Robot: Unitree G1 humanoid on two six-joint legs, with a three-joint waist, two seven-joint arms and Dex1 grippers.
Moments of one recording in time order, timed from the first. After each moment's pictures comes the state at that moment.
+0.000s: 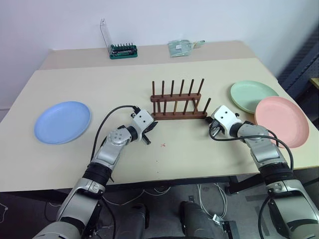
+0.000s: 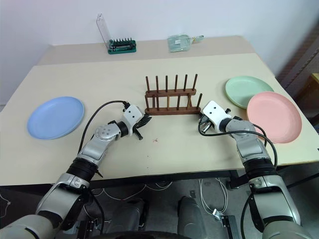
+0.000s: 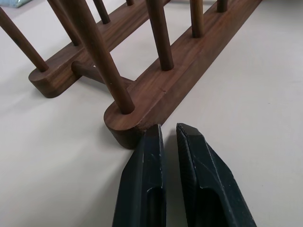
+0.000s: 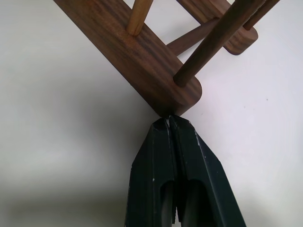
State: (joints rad) left arm -0.56 0.29 -0.24 0.43 0.02 0.04 -0.56; right arm -0.53 -0.60 0.11 0.45 -0.07 0.05 0.66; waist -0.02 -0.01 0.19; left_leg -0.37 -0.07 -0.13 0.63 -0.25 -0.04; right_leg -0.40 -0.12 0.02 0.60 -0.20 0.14
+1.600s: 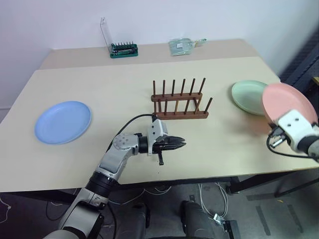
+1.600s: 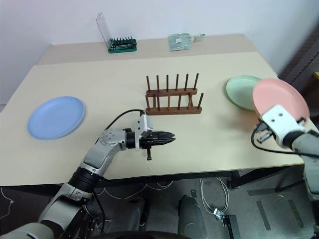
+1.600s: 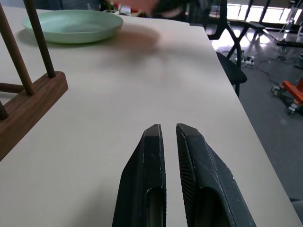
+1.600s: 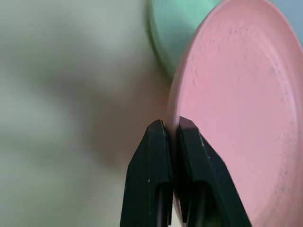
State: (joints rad) left arm -0.46 0.25 -0.29 0.15 -0.23 0.15 -1.04; right arm -0.09 -0.93 -0.36 -0.16 0.12 0.32 0.68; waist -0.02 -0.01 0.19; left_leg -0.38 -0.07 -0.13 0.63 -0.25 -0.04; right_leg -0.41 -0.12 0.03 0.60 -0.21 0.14
